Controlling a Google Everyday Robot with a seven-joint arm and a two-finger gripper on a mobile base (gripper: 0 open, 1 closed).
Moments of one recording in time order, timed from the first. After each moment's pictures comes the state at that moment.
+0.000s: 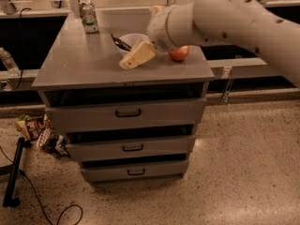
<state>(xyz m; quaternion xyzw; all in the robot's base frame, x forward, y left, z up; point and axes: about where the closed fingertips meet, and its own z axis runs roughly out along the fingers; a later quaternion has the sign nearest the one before) 0.650 0.026 0.972 -0.52 0.66 0.08 0.53</state>
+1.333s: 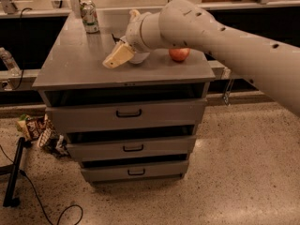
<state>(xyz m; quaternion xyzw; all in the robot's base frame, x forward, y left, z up) 0.704 0.084 0.942 -0.53 0.64 0.07 0.55</state>
